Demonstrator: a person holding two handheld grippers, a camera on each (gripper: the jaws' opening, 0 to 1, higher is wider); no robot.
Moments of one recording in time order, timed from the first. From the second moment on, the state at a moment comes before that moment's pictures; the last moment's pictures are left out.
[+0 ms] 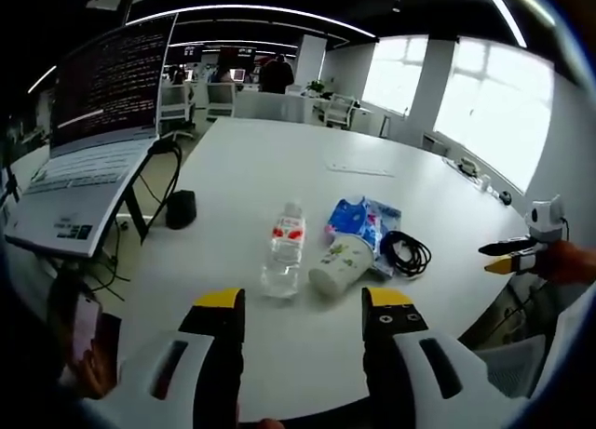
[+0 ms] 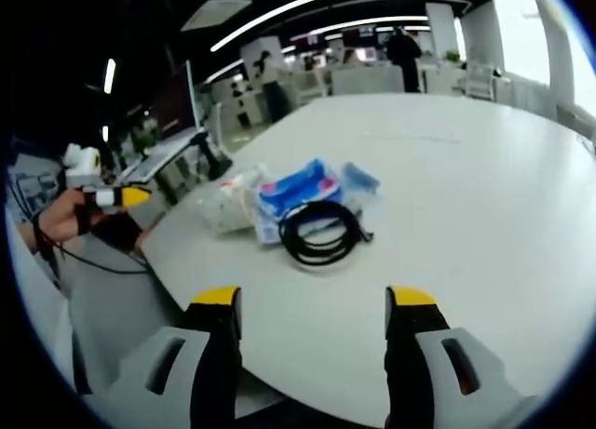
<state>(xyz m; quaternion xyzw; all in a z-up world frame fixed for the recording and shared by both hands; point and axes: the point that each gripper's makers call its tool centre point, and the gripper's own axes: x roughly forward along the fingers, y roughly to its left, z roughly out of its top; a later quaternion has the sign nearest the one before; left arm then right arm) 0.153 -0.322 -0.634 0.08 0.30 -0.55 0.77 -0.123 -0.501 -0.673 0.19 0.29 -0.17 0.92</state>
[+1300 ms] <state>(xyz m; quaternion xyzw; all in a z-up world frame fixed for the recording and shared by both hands) 0.178 -0.353 -0.642 0.09 0.31 -0.55 0.77 -0.138 -0.500 -0.680 0.20 0.30 -0.18 0.91</state>
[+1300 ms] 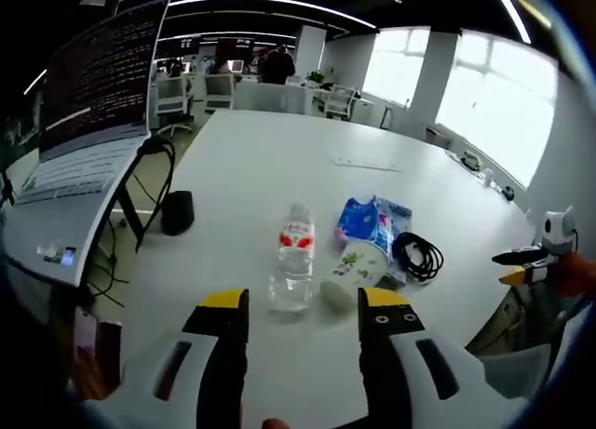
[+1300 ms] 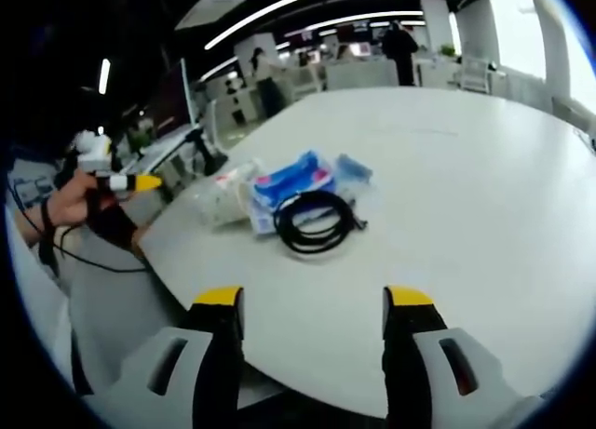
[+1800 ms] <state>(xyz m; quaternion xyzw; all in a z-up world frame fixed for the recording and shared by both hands) 0.200 -0.412 -0.648 0.09 0.33 -0.55 0.76 -0.149 -0.500 -0.682 0.21 0.30 -0.20 0.91</state>
